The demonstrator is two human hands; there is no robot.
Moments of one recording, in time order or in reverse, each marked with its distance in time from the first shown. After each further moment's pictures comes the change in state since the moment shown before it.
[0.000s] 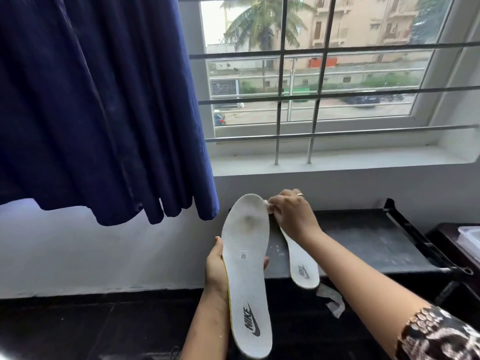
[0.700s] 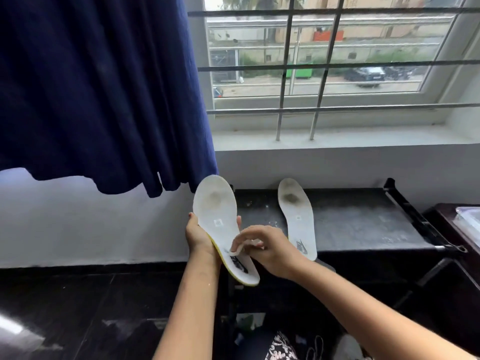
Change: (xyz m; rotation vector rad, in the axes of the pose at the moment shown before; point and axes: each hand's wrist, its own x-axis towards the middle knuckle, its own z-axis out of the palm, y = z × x) left_hand 0.016 0.024 -0.005 -0.131 0.283 0.200; right_hand -0.092 -0.062 -0.002 0.686 -0.446 -0.052
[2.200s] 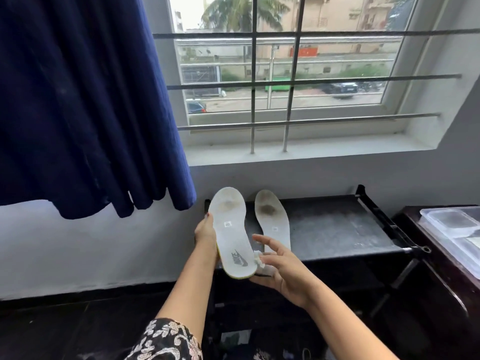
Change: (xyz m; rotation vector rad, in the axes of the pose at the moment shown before) left_hand 0.076 -0.047 0.019 0.718 0.159 0.070; right_hand -0.039 0.050 -0.033 1.065 0.117 0.558
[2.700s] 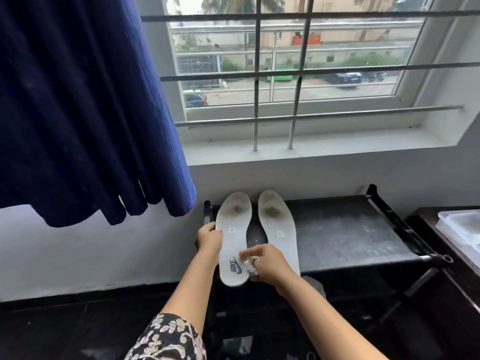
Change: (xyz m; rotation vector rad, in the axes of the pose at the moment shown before) left_hand 0.044 -0.016 0.008 0.287 0.019 0.112; right_hand 0.078 0.011 0.004 -0.723 0.278 0.036
